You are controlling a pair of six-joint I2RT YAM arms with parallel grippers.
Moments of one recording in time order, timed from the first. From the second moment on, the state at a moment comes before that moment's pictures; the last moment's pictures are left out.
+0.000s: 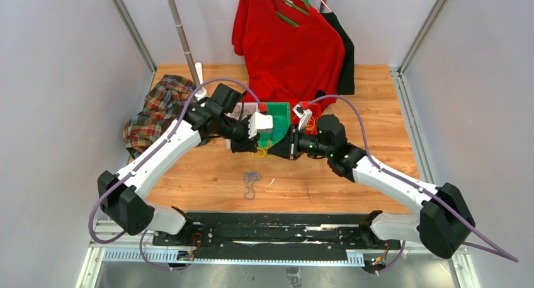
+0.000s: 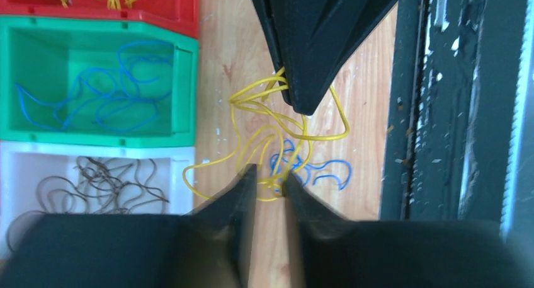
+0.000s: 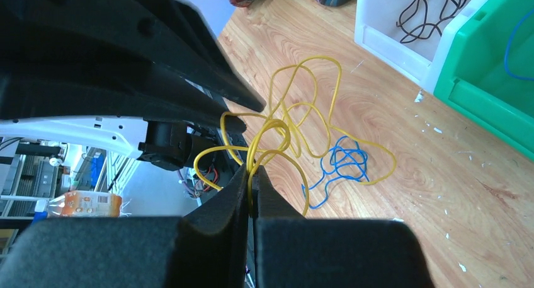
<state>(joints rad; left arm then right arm) -0.58 1.38 1.34 -0.93 0.63 0.75 0.71 1.21 0.75 0.20 -0.52 0.64</state>
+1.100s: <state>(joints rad) -0.58 1.26 1.41 -0.98 0.59 0.67 0.73 1.03 0.74 0.12 -0.24 0.41</state>
